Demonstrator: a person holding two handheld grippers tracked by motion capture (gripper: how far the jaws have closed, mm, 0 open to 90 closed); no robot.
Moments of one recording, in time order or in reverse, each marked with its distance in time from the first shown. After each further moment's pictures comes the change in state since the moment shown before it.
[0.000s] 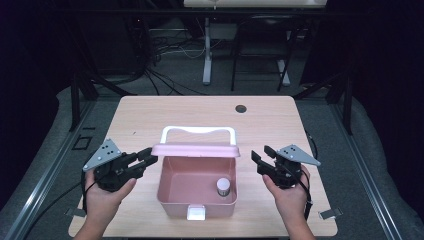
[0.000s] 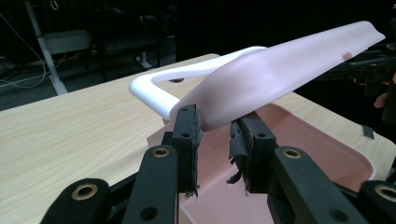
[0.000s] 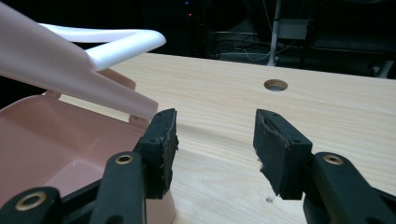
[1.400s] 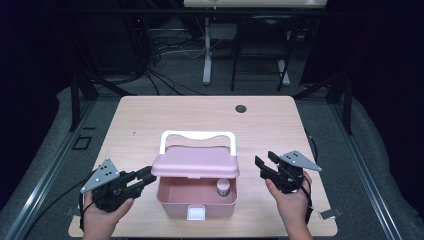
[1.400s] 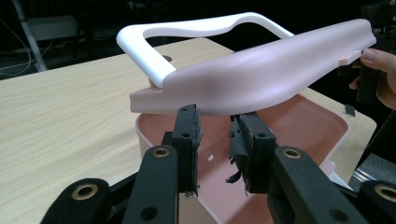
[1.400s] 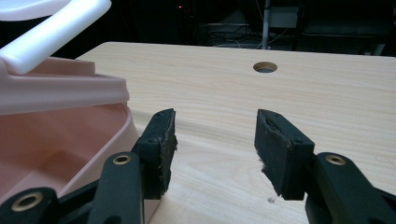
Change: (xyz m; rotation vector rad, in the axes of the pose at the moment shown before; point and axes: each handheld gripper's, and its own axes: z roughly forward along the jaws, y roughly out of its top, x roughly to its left) left arm -0.013 -0.038 -0.014 0.025 -0.034 -0.021; right arm -0.011 -0.022 0.002 0.020 -0.033 0.034
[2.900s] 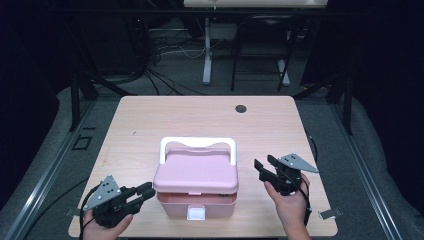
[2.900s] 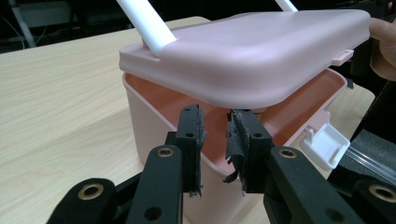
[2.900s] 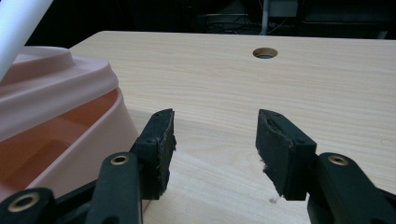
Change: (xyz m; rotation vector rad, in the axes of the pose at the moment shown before) left arm -0.008 -0.038 -0.006 0.054 -0.009 0.020; right arm -0.002 -0.013 0.007 0.033 -0.006 0.009
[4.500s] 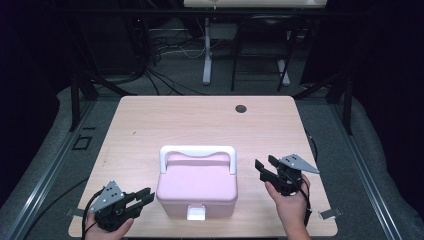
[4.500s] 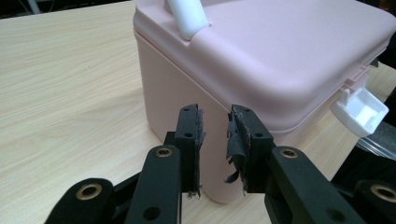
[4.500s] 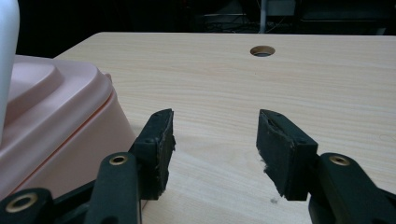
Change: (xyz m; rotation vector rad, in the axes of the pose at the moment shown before) left arm 0.008 -0.022 0.005 0.063 0.044 -0.022; right arm -0.003 -0.003 0.001 -0.003 -0.005 0.019
